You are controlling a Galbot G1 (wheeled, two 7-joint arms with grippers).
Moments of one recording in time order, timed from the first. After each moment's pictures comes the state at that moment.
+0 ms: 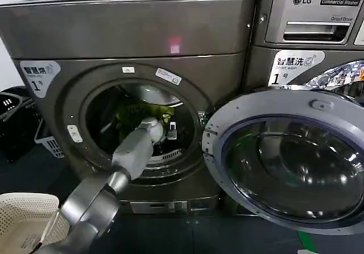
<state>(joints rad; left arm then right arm) -0.06 -1.50 0.12 -0.36 0.83 0.05 0.90 -1.73 0.92 2.42 1.79 0.90 -0.21 -0.02</state>
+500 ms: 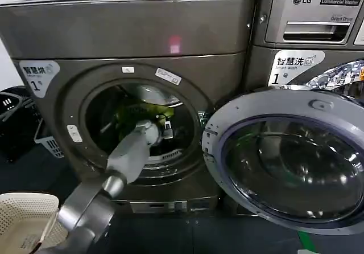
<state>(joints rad) -0.01 -1.47 0.03 -0.42 0.73 0.10 0.83 -1.73 0.92 2.41 1.81 0.90 -0.20 -0.01</state>
